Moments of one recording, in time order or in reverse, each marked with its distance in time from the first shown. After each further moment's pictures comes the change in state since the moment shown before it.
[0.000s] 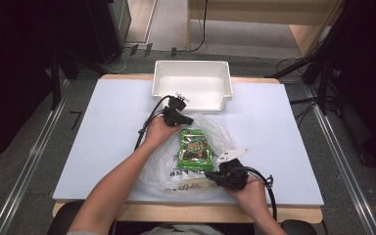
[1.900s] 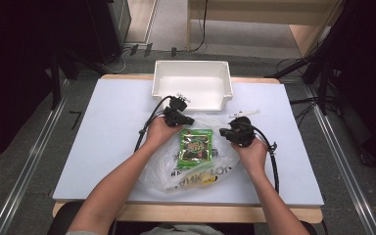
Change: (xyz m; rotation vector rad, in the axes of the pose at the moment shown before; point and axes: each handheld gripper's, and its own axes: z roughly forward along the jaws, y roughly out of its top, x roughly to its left) left arm -0.004 0.000 0.001 -0.002 0.009 0.021; right arm -0.111 0.059 0.006 -0.097 -0.267 0.200
